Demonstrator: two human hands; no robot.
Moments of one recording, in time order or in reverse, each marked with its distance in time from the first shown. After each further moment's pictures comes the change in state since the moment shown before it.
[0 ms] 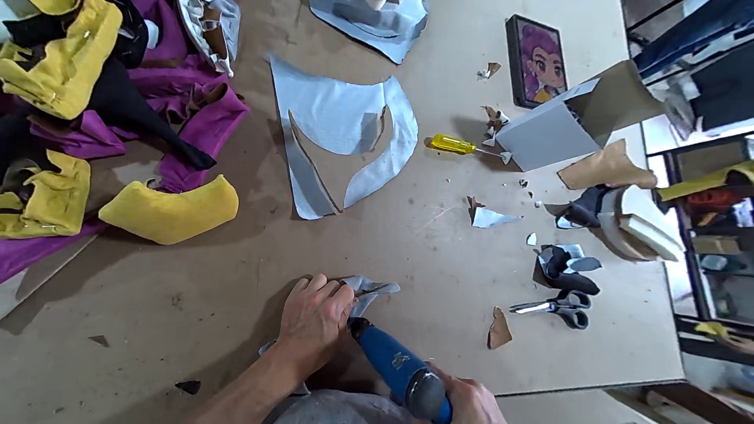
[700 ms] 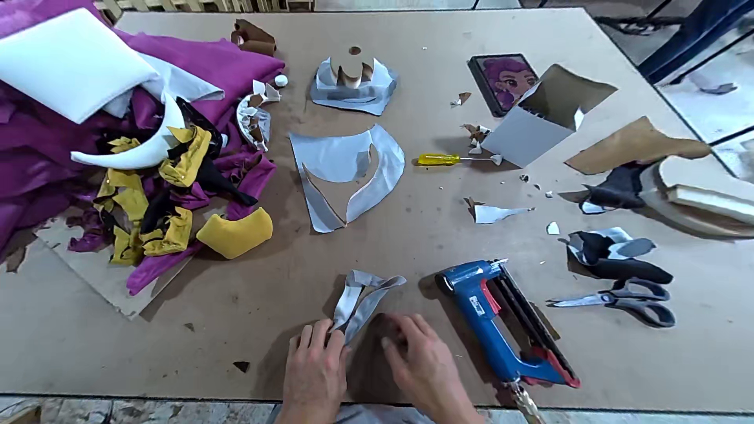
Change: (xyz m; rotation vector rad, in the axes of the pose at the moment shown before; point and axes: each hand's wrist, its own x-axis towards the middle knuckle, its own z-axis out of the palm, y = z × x) left_hand -0.091 0.032 -0.016 0.310 0.095 -0.113; right_hand 0.045 0.027 0.087 0.210 0.245 -0.202
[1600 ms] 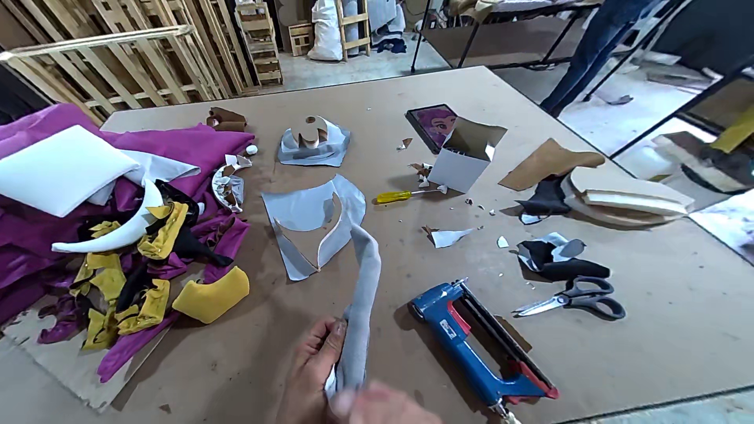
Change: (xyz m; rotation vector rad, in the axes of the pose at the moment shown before) left_hand 0.093 0.060 -0.087 -1.656 -0.152 -0.344; right_hand -0.030 -0.076 -0.050 0.587 0.389 -0.808
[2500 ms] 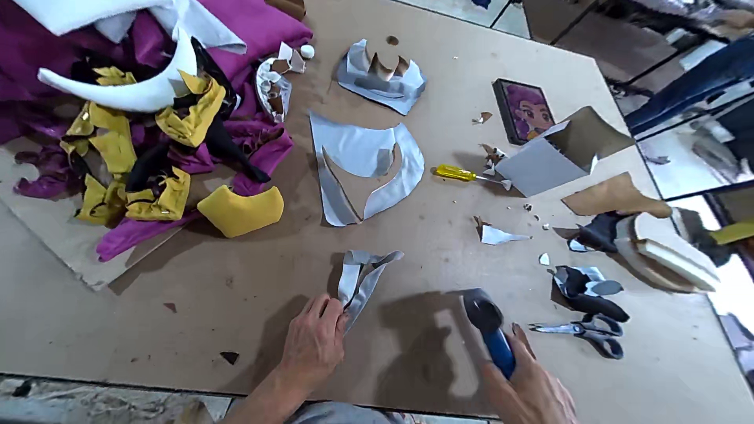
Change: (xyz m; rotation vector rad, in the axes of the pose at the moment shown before) left_hand -0.011 -0.118 -0.101 1.241 0.222 0.447; right_hand -0.011 0.038 -0.100 -1.043 -0.358 1.133
